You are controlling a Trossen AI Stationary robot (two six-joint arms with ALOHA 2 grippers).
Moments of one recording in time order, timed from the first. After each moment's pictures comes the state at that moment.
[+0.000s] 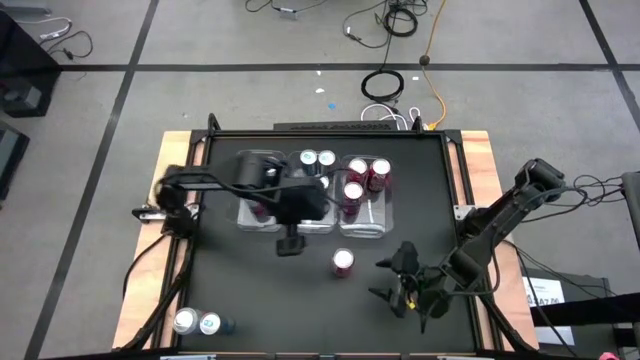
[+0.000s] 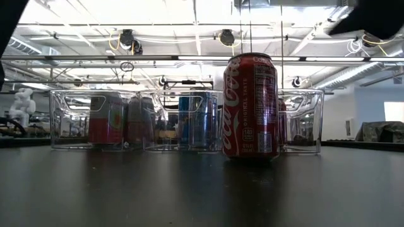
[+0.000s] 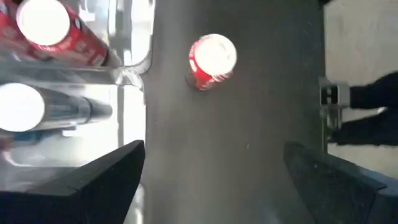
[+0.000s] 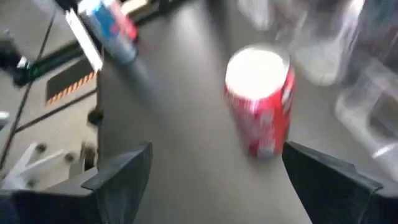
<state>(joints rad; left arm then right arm) -0.14 1.94 2.33 -1.55 0.11 -0.16 0.79 1.39 0.91 -0.32 0.70 1.03</state>
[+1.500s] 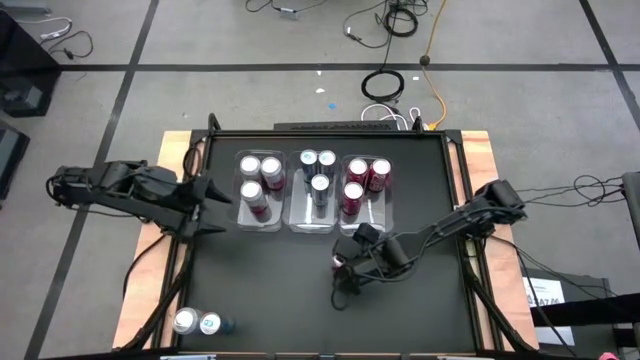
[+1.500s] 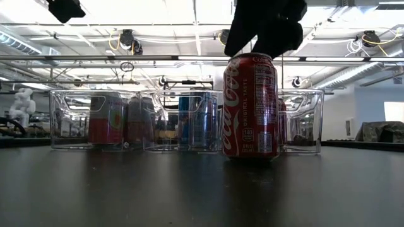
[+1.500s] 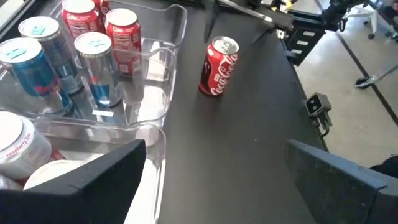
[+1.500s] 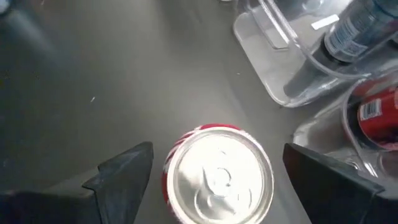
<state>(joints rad) -0.17 0.59 0.92 -0.91 0.01 -0.22 0.43 1.80 1.41 -0.71 0.44 0.82</state>
